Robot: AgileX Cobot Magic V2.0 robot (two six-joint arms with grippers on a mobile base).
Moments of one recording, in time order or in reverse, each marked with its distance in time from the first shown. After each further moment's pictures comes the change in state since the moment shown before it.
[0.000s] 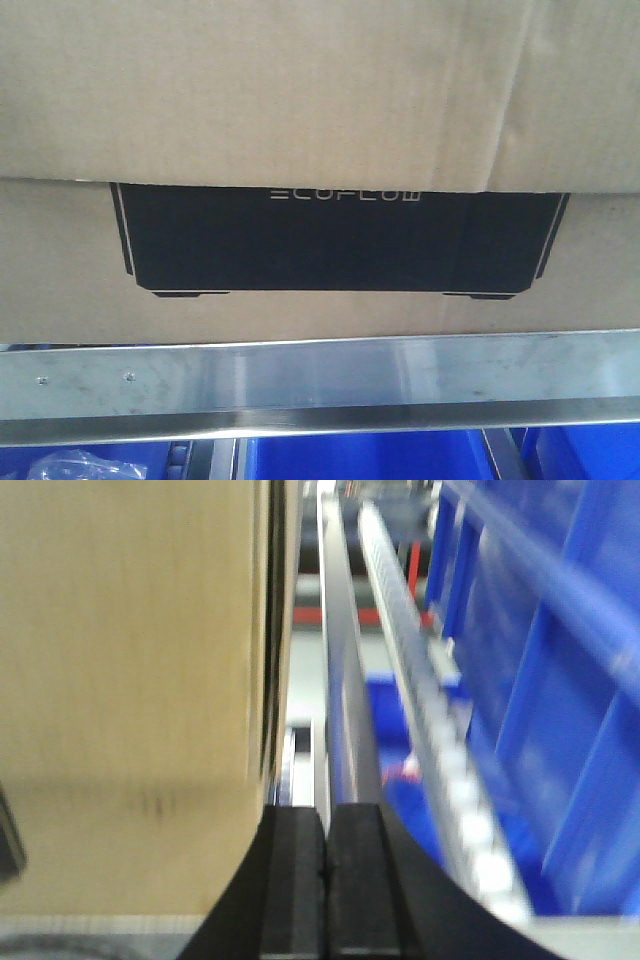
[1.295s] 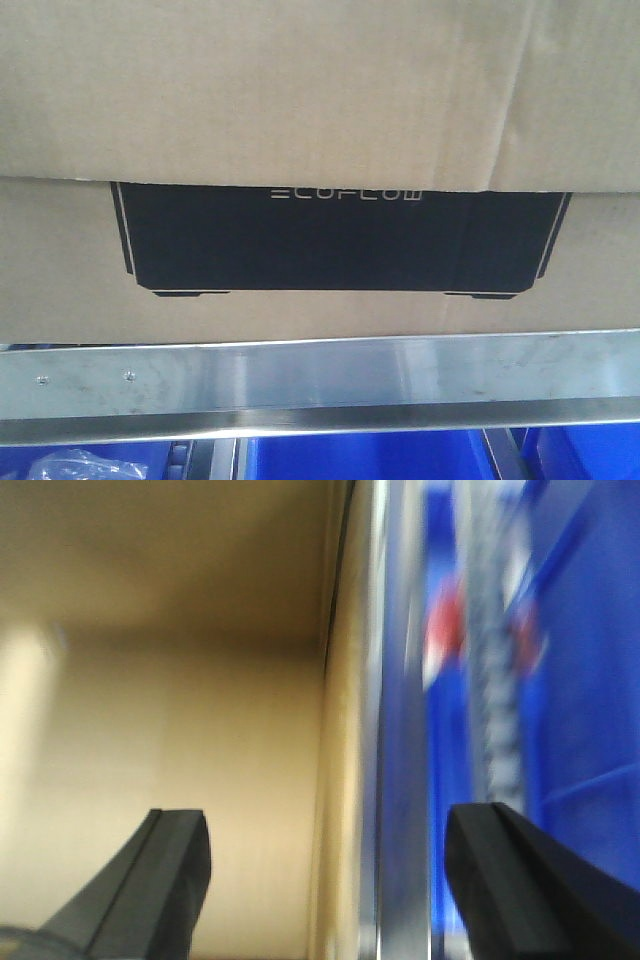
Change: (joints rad) left arm 0.000 0.000 -0.003 0.035 0.002 0.000; right arm 0.000 1.206 -1.346 0.033 0.860 -0.011
